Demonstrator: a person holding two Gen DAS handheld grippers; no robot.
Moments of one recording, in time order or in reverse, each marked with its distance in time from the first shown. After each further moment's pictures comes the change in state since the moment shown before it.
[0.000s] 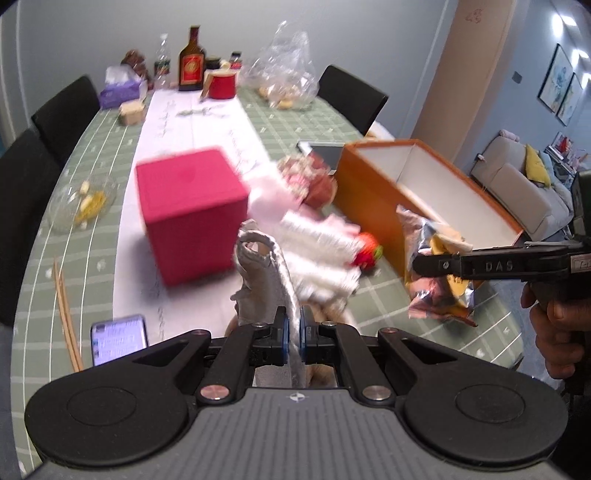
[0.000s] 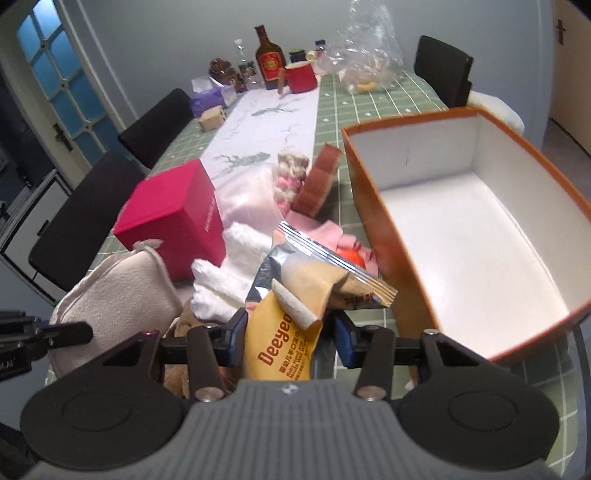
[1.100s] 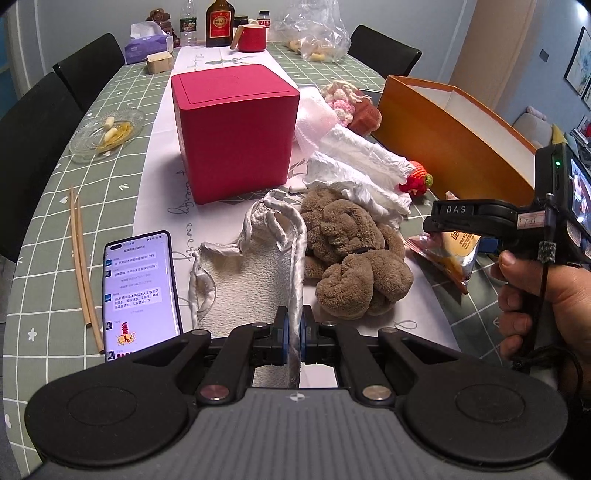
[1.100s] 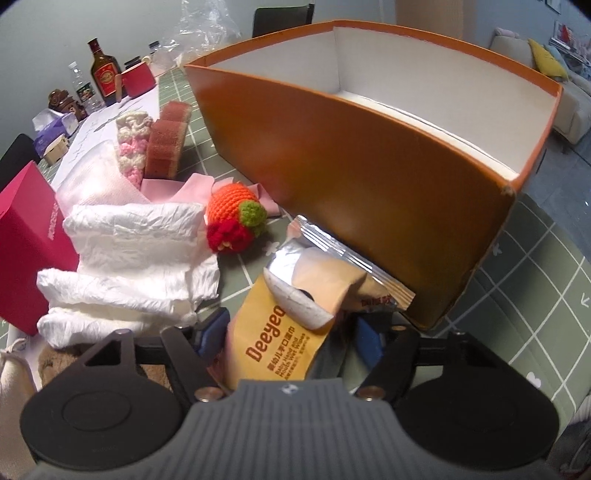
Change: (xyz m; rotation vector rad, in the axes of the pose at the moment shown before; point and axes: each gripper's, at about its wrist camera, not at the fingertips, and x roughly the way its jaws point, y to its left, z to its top) left arm 0.033 0.035 -0.076 -0.035 0.097 0.076; right arm 0.091 -0.002 -0.065 0.355 -0.051 -0.417
